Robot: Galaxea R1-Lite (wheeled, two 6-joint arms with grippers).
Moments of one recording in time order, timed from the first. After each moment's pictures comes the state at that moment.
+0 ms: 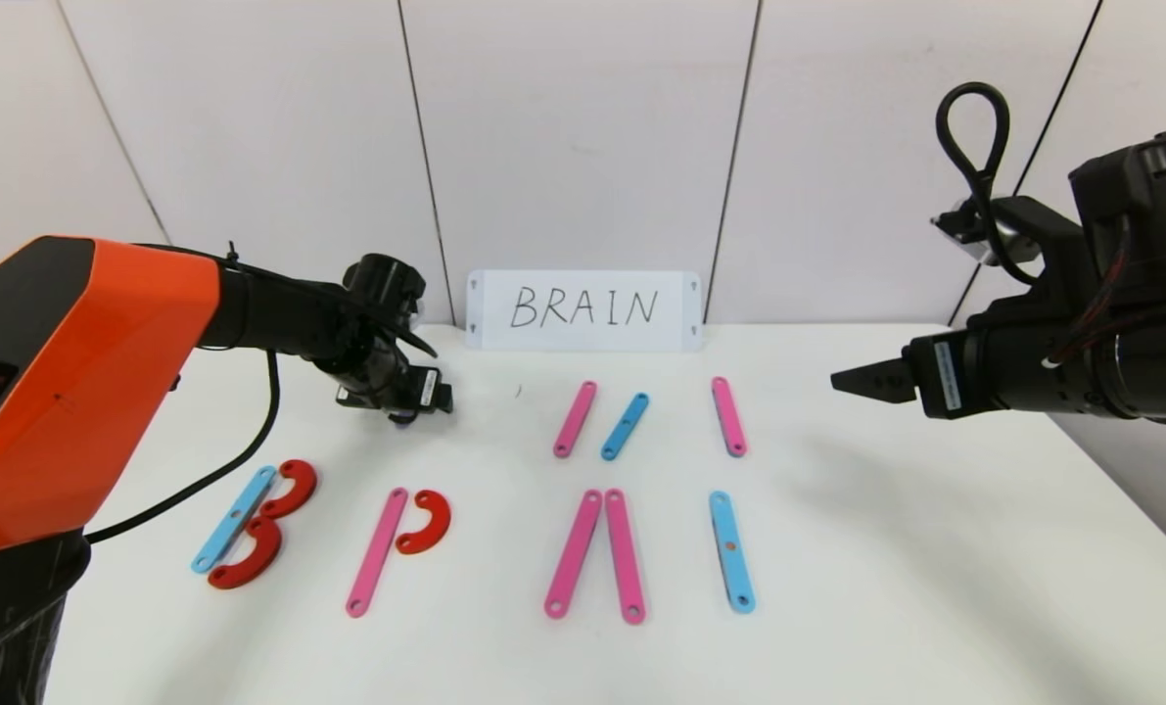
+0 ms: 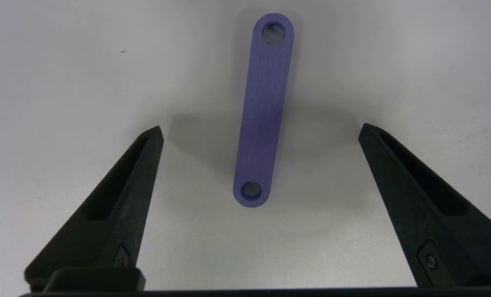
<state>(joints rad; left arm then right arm) -0.22 2.28 -1.73 0.35 0.12 -0.10 0.32 1.53 -1.11 0.21 -0.06 0.04</state>
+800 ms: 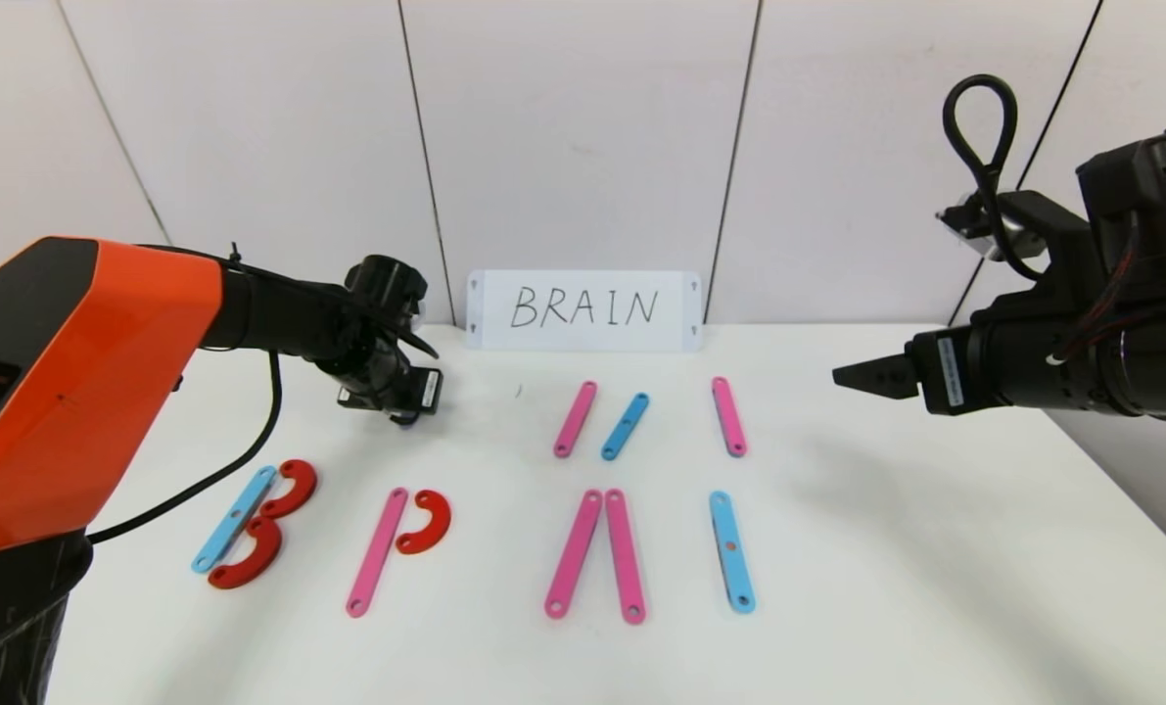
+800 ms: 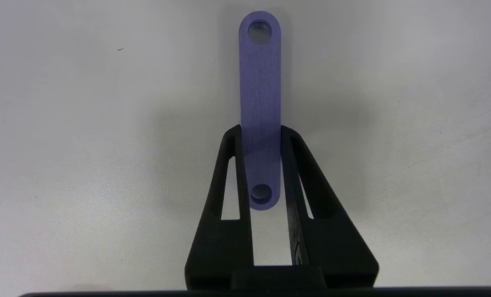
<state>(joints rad) -0.22 2.28 -1.73 0.35 0.12 -0.10 0.32 1.52 -1.11 0.20 -0.06 0.04</state>
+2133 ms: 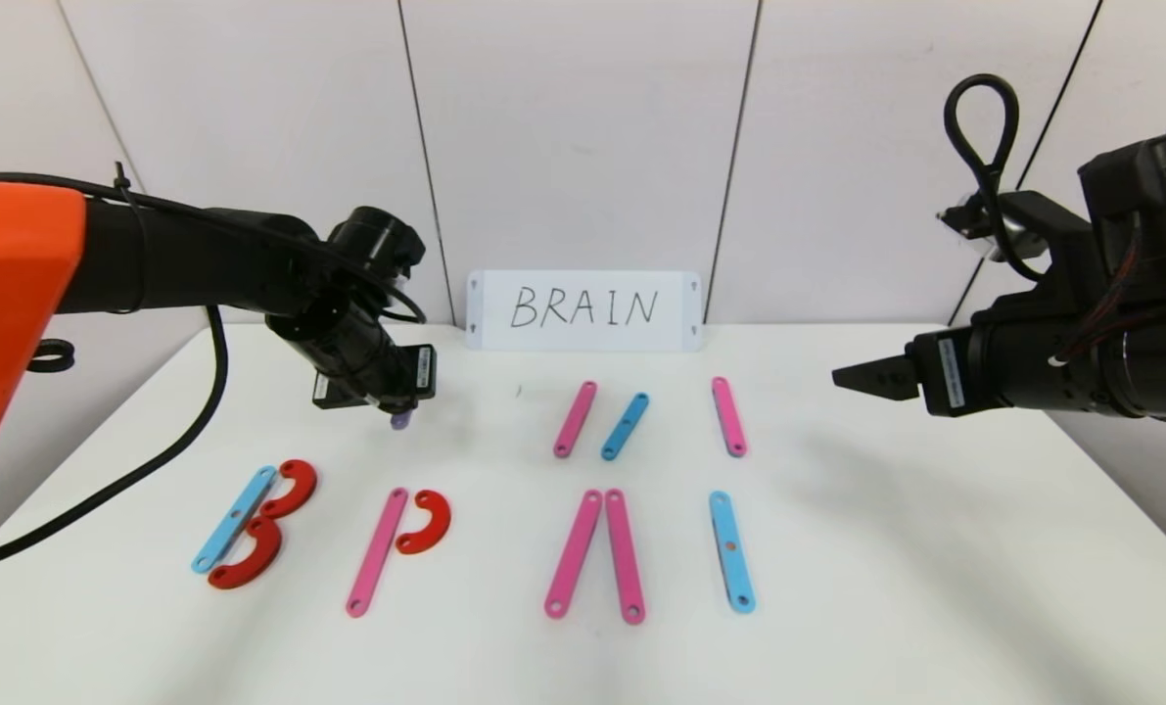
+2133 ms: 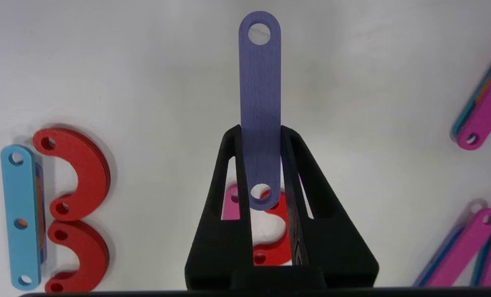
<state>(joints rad) -0.31 2.06 -1.69 0.61 0.13 -0.39 0.33 1.52 -1.11 0.20 -0.06 0.04</state>
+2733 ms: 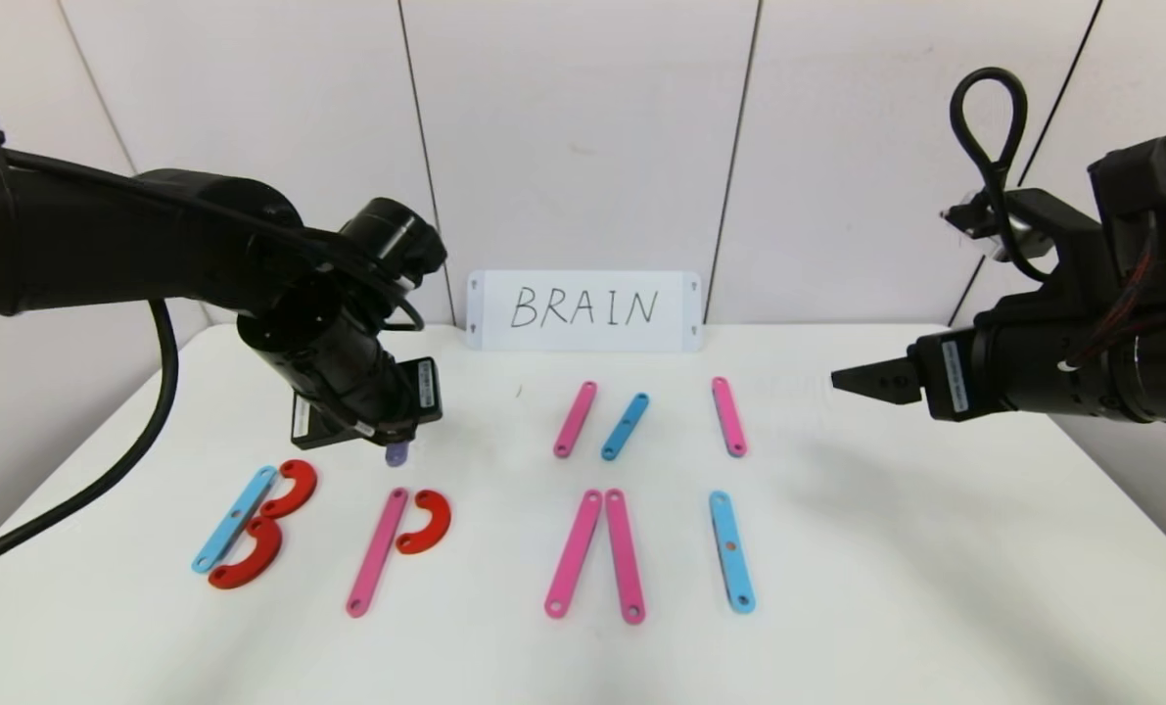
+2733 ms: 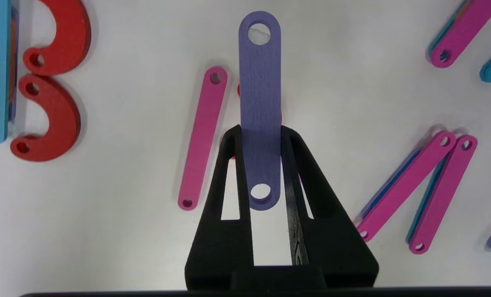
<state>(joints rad) -0.46 1.90 -1.59 0.78 0.22 -0.68 0.35 1.50 -1.10 0.20 -0.06 0.04</state>
